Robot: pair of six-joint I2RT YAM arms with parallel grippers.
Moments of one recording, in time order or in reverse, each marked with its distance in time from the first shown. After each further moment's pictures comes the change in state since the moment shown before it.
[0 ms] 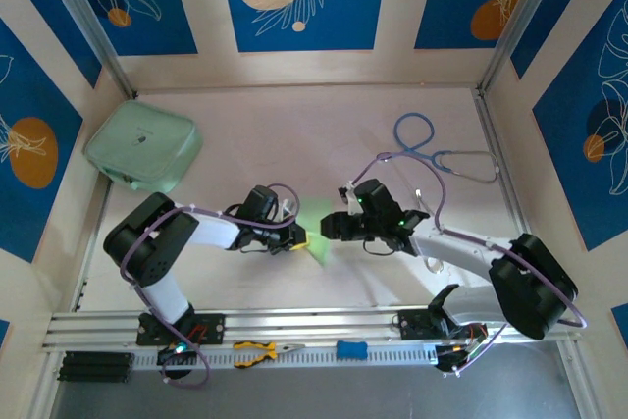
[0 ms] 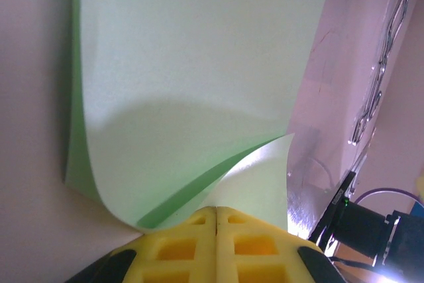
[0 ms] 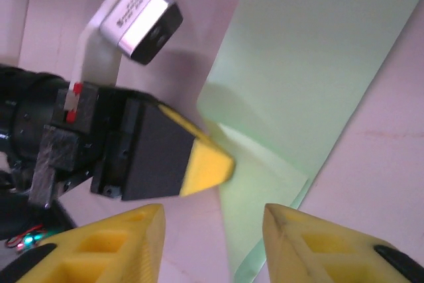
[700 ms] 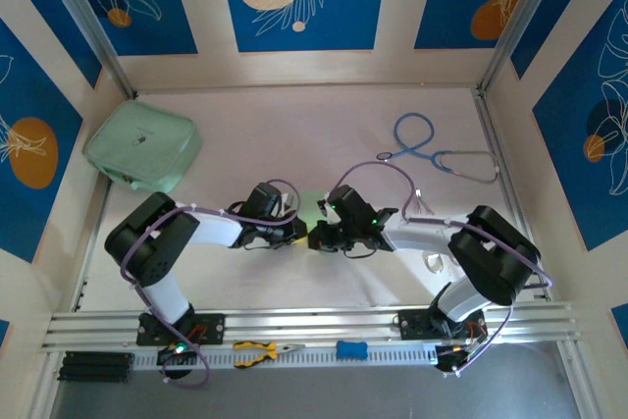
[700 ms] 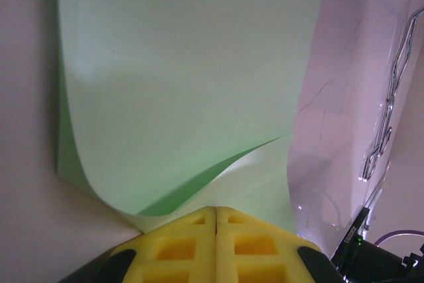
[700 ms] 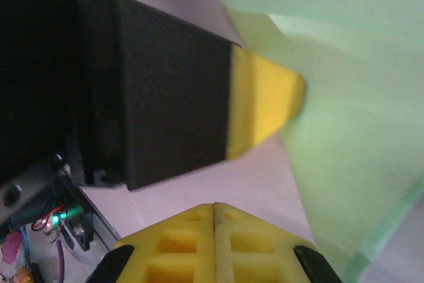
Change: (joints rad) left arm -0.015 0.003 0.032 -0.008 -0.112 -0.008; right arm 0.110 0.262 0.111 0.037 -0.064 0.157
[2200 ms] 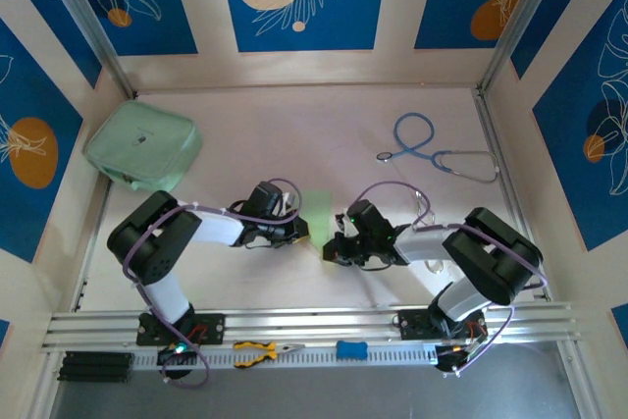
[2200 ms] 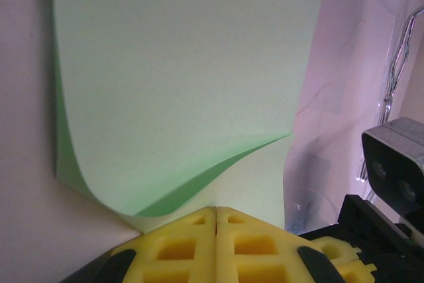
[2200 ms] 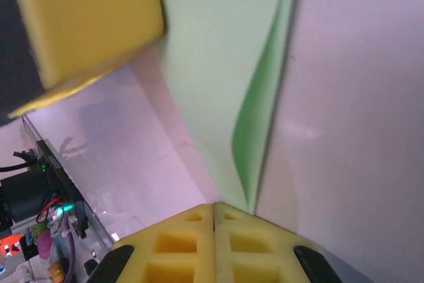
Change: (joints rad) left arm 0.000 0.018 0.015 0.002 0.009 -0.001; right arm -0.080 -0.031 -0.261 0.230 -0.105 0.098
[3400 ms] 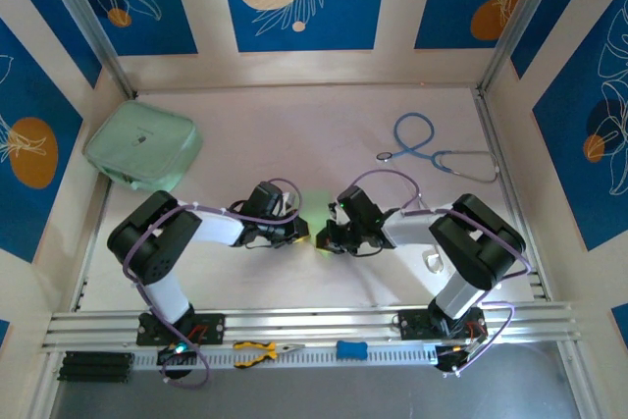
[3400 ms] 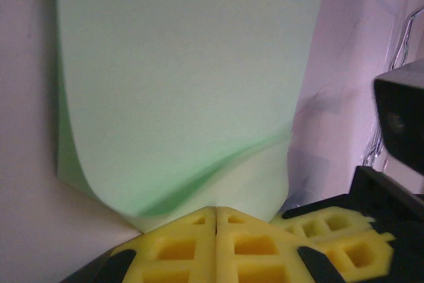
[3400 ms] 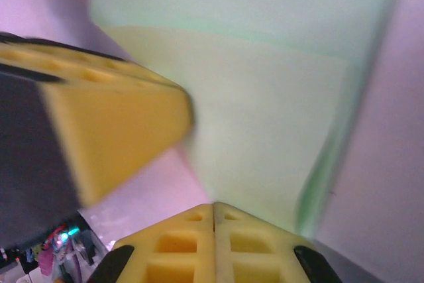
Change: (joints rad) left arm 0.000 -0.002 0.000 0.000 0.000 0.002; right arm -0.023 0.127 0.166 -0.106 -0.001 -0.020
